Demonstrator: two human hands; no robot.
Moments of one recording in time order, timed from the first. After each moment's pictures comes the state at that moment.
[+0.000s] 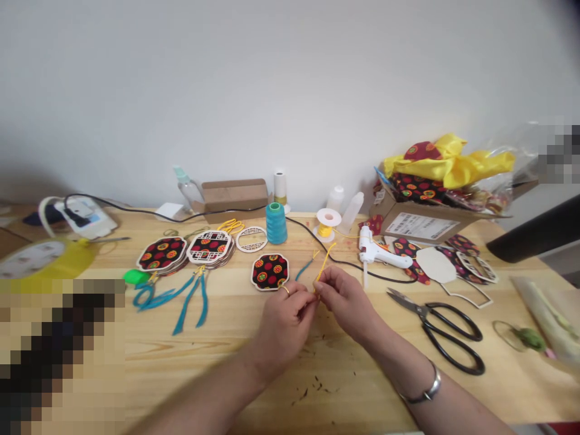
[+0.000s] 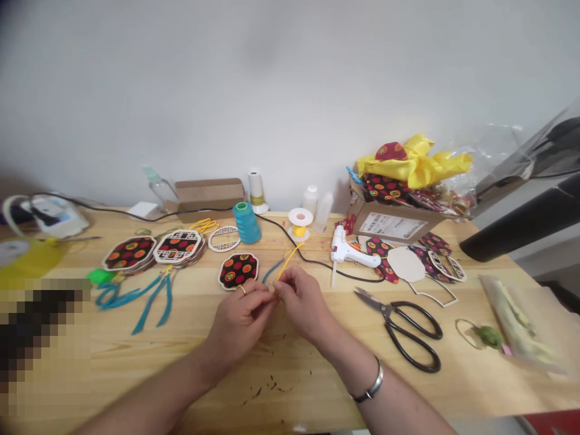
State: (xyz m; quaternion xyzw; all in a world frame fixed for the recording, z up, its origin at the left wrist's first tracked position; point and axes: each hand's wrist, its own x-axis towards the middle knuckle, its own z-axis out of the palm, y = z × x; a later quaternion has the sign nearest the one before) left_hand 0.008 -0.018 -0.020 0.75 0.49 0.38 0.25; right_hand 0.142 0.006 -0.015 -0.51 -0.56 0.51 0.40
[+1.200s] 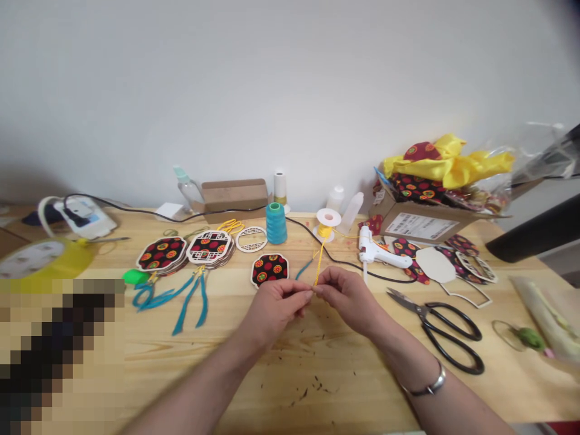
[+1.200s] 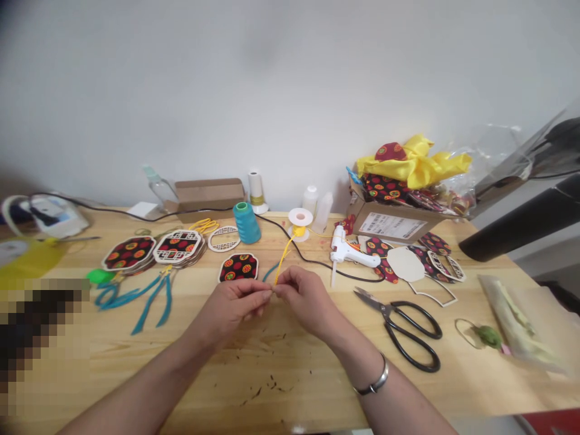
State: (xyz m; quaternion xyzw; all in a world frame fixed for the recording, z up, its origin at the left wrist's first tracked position) left_hand -0.001 -0.003 -0.001 0.45 0.55 0.36 0.61; right_hand 0.152 0.010 -0.009 -0.52 -0.65 0.45 0.33
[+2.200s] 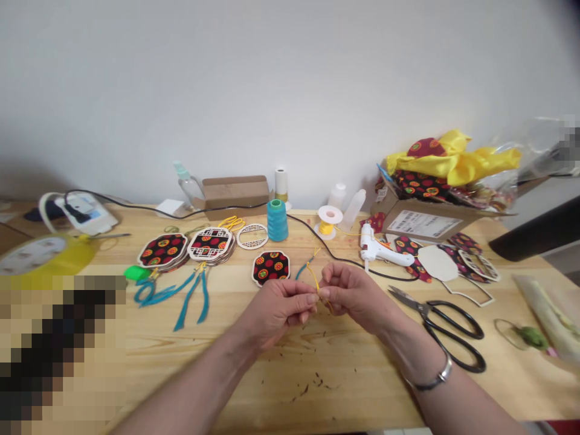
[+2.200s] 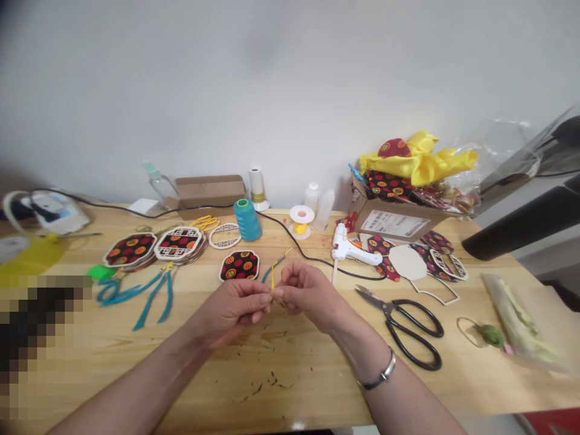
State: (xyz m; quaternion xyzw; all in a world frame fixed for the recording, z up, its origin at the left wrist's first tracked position) left_hand -0.007 -0.004 -0.005 0.35 0.40 0.35 0.77; right_hand 0.157 0.011 -0.004 -0.36 -0.42 0.75 0.36
